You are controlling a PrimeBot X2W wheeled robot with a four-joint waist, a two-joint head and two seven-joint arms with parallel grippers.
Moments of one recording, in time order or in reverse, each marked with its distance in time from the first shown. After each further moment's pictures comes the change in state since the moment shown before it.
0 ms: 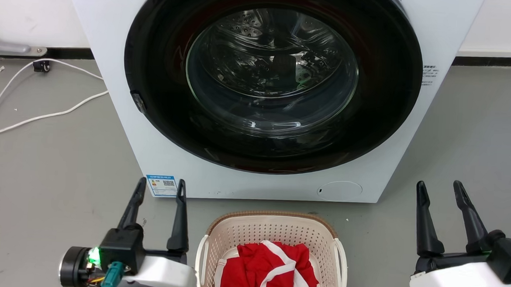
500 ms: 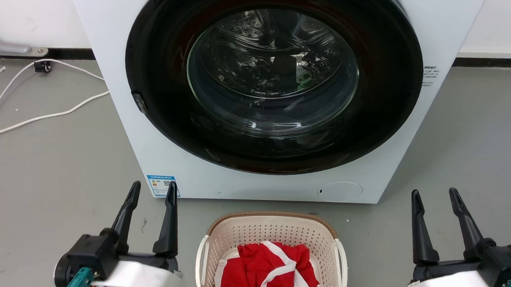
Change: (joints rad) left arm 0.070 -0.142 0.201 0.001 -0.035 -0.282 -0.030; right arm 0.021 0.000 0.004 0.016 -0.082 0.000 -0.030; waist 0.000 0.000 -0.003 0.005
